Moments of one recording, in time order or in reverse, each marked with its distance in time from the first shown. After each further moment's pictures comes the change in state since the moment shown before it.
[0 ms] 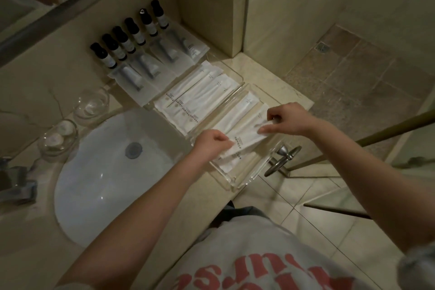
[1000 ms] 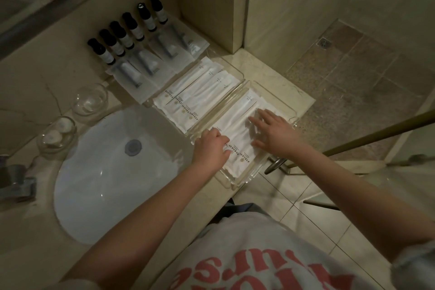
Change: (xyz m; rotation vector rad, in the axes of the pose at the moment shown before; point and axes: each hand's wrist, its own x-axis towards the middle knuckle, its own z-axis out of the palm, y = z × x) left_hand 0.000 -0.023 0.016 0.728 0.125 0.291; right_hand -0.011 -0.020 0.060 -0.201 0.050 -0.001
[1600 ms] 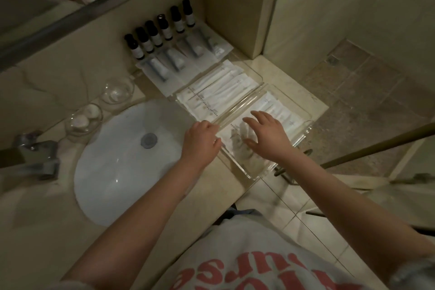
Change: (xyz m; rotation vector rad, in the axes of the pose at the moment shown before) left_hand -0.038 -0.049 -0.039 0.078 0.214 0.016; right_hand -0.005 -0.082 -0.014 0.086 0.133 -0.016
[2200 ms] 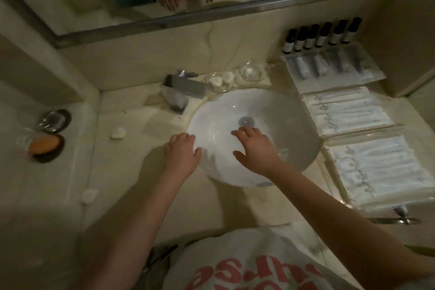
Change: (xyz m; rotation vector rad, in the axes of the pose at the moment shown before) left_hand -0.233 -0.201 -0.036 -0.024 0.144 -0.745; right_hand -0.002 -0.274 0.068 -0.093 -0.137 -0.577
